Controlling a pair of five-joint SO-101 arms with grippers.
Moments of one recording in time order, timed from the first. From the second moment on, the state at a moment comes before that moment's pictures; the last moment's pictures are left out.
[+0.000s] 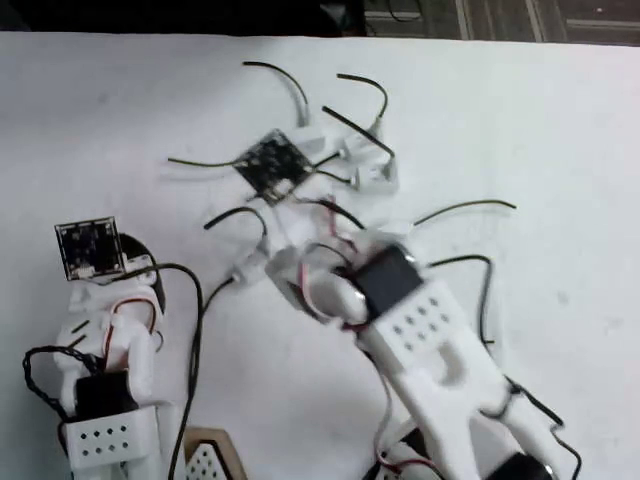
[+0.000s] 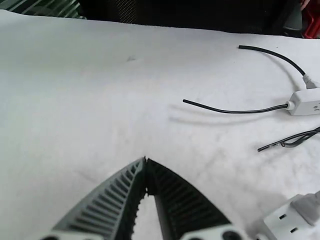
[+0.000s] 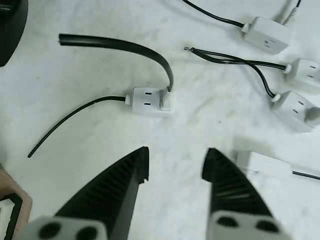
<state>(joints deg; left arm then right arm) -16.5 -87.4 84.0 41.2 -1.4 -38.9 -35.1 20.9 78.1 7.7</state>
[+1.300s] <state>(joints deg) -5.5 -87.4 88.6 42.1 -4.9 -18.9 -102.0 88.2 72.0 1.5</state>
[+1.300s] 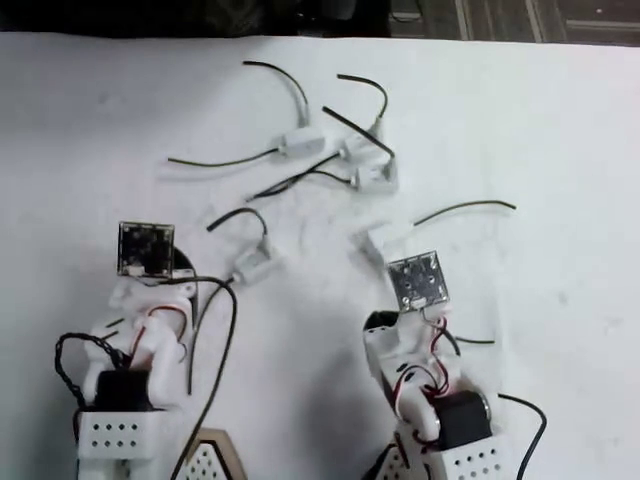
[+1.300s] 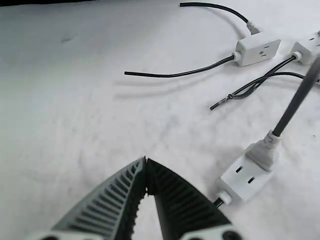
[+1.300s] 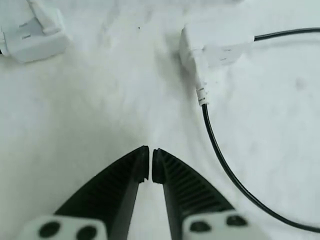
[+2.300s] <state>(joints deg) -4.4 -103.5 94.2 57.0 -13.8 -19.0 -101.8 96.3 72.0 1.5</state>
